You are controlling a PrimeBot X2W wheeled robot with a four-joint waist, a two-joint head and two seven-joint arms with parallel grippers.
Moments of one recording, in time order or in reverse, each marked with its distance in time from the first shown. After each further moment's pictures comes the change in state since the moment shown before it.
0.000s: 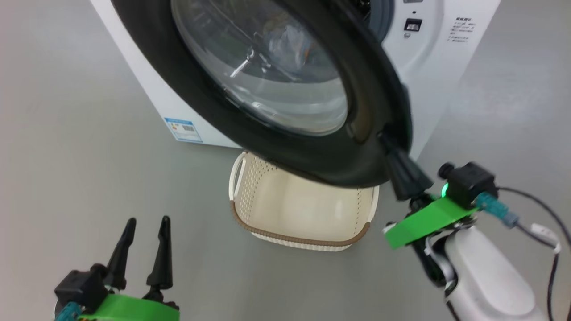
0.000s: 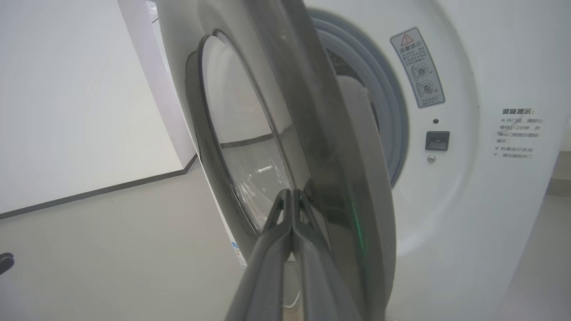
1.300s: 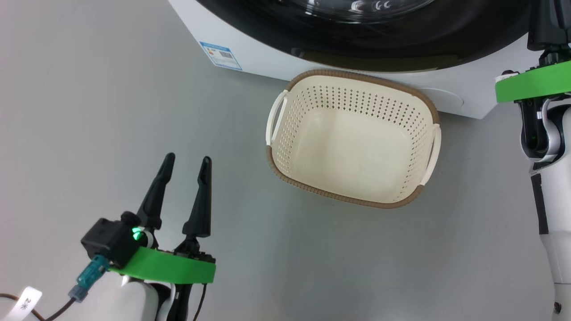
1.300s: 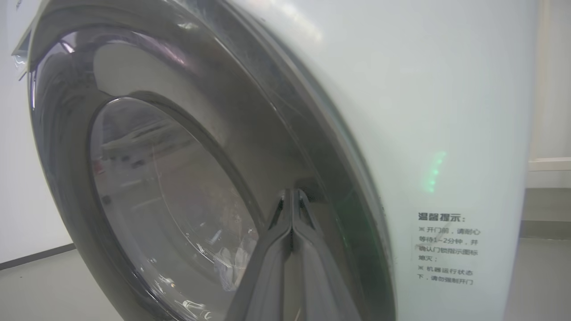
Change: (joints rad) left arm -0.177 -0.048 -0.118 -0.087 0.008 0.000 0.000; right arm -0.377 -0.106 -0.323 0.067 -0.067 0.001 -0.002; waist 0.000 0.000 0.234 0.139
